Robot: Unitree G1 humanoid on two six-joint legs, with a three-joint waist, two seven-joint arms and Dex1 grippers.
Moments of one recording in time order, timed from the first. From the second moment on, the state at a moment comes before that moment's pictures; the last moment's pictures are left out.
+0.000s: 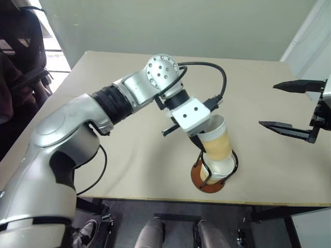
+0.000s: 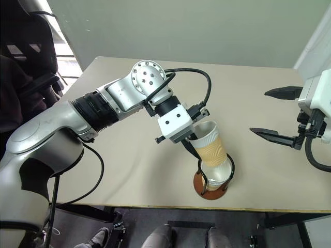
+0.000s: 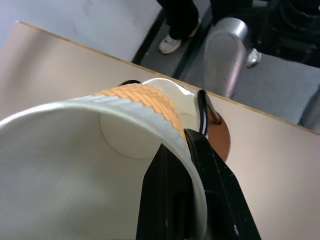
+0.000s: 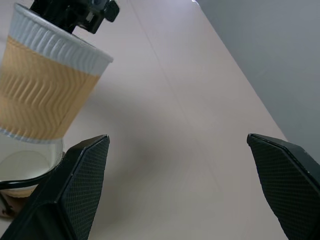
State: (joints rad) left arm -1.58 0.59 -1.18 0.49 -0.71 -0.47 -1.58; right arm -0.30 -1.20 -0.50 -0.50 0.63 0.61 1.07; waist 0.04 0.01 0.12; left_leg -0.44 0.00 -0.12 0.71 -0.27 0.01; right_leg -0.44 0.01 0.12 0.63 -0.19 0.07
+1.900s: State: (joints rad) left arm -1.57 0.53 -1.12 0.54 -0.72 -0.49 -1.58; right arm 0.21 -1.19 -1.06 -0.64 0.62 0.71 1.48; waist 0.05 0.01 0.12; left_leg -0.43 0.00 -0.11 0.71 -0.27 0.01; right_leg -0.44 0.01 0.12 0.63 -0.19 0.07
